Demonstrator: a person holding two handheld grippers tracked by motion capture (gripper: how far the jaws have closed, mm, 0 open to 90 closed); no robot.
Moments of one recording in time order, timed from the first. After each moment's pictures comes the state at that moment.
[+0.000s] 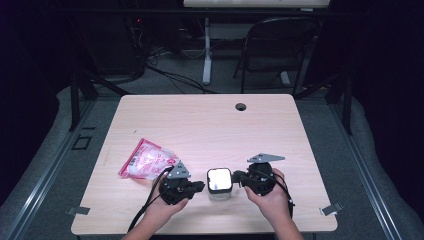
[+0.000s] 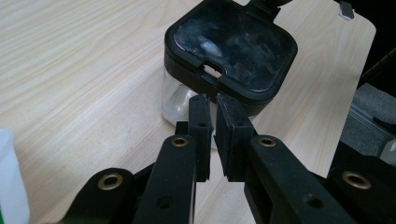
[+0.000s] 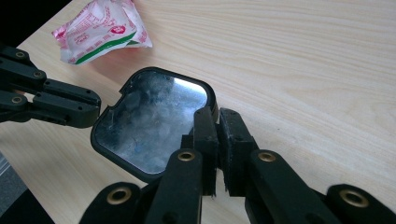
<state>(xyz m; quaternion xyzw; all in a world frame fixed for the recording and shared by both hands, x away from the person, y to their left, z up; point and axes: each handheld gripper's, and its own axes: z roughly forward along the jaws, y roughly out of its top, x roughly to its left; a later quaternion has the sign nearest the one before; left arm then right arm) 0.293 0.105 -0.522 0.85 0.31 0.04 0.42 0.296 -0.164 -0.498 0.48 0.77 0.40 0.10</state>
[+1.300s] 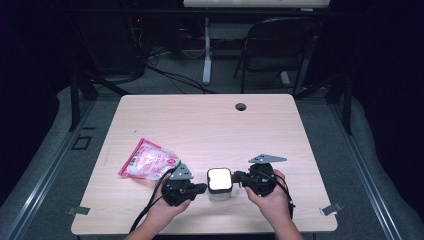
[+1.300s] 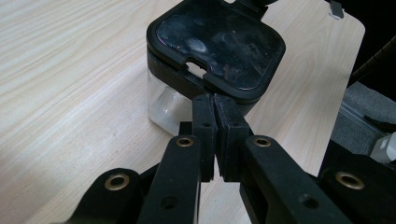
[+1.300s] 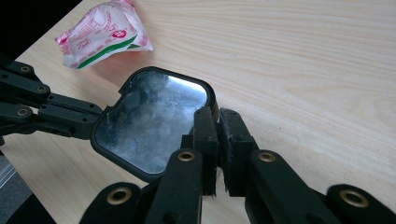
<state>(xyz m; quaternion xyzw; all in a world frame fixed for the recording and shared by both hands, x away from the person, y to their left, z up) 0.291 0.100 -0.522 0.85 0.31 0.03 0.42 0.295 -0.166 -0.500 0.49 0.76 0.41 0.10</state>
